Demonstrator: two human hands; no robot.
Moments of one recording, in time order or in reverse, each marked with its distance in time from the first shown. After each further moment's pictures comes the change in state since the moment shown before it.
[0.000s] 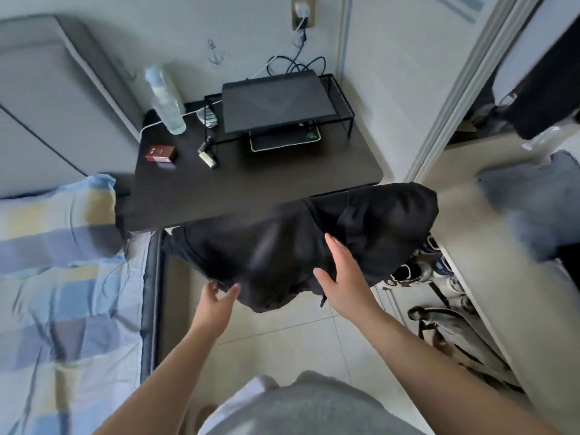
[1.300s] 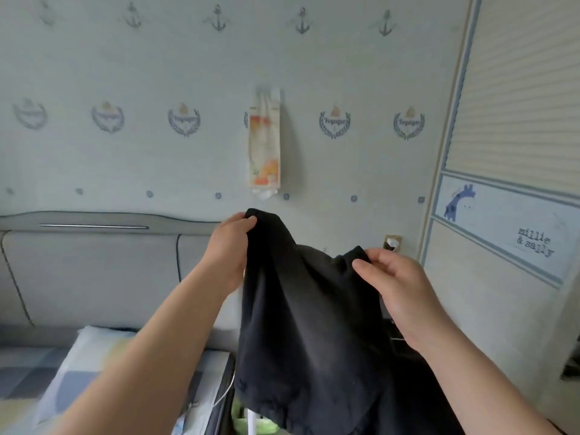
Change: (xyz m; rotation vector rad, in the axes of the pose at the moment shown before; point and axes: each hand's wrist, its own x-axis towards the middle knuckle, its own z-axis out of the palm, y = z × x) left_hand -0.086 0.266 -0.417 -0.832 -0.017 0.665; right_hand -0.020 -0.439 0.023 0.455 0.084 -0.612
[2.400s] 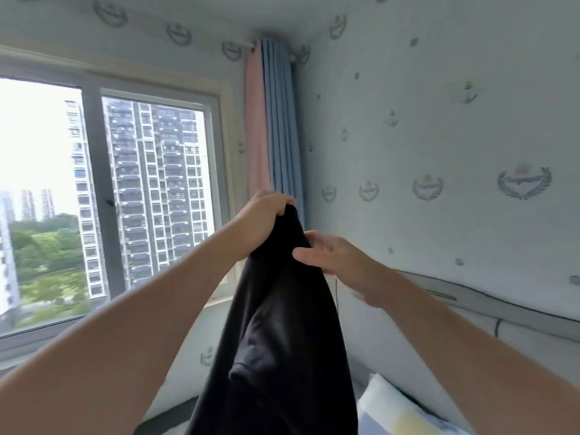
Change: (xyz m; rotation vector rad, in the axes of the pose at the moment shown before) left_hand -0.128 0.292 -0.378 0.804 0.608 0.396; right_hand 0.047 -0.190 0.542 0.353 -1.299 -0.325
